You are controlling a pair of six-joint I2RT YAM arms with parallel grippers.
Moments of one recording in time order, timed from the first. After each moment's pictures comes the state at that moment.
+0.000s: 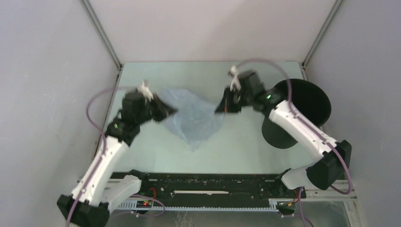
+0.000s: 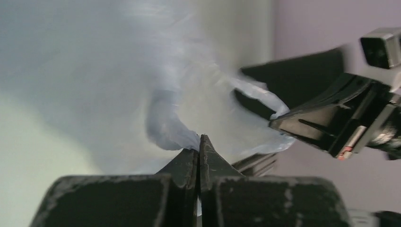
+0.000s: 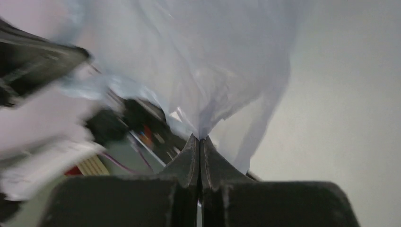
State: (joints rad) left arm -0.31 0.81 0.75 -0.52 0.28 -0.84; right arm 0.65 1.39 1.20 -0.68 -0.35 0.62
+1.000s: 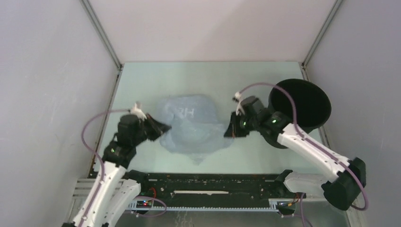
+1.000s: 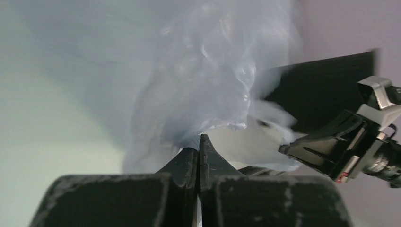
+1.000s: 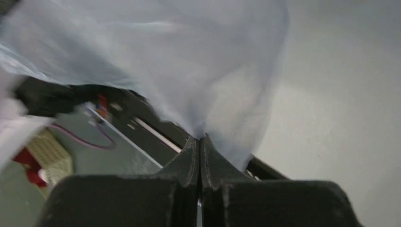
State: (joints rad) left arm -0.25 0.57 0.55 -0.56 0.26 -0.87; right arm 0.71 1.19 0.95 -0.68 -0.25 0.62
